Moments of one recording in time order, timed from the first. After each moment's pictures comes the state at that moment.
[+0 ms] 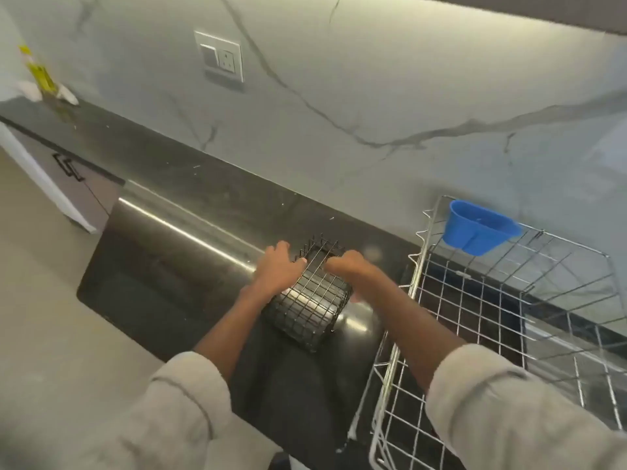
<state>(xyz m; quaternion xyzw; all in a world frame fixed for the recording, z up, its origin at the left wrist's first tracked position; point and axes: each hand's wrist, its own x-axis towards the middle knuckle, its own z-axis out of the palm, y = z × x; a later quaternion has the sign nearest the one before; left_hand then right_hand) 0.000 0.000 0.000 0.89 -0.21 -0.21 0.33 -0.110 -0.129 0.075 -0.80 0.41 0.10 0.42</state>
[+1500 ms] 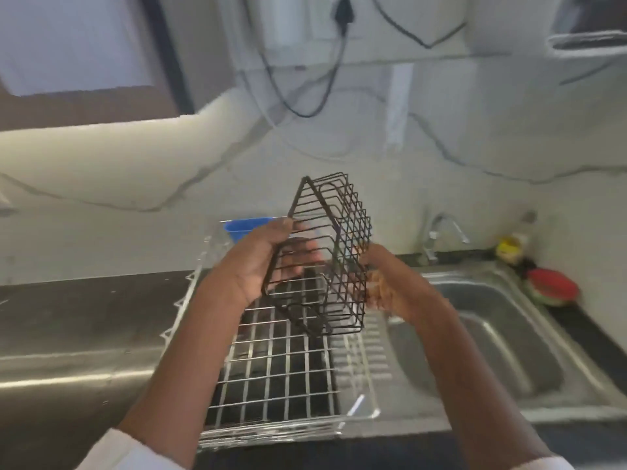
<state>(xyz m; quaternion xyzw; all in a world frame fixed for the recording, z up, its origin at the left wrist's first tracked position) -0.398 -0.163 0.257 0.54 -0.28 -0.53 0.60 -0.600 -0.288 0.170 -0.52 0.40 -0.23 0.72</state>
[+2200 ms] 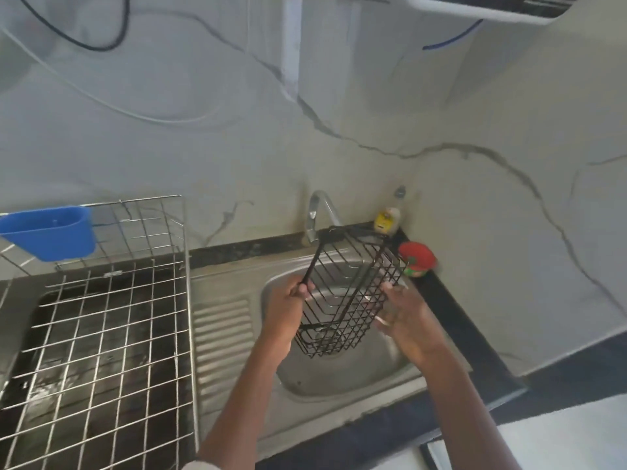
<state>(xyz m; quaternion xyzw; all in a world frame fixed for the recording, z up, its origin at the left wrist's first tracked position) -0.616 -0.358 0.038 0.63 -0.37 -0.46 0.50 -0.855 -0.387 0.049 -0.34 0.52 -0.42 0.66</state>
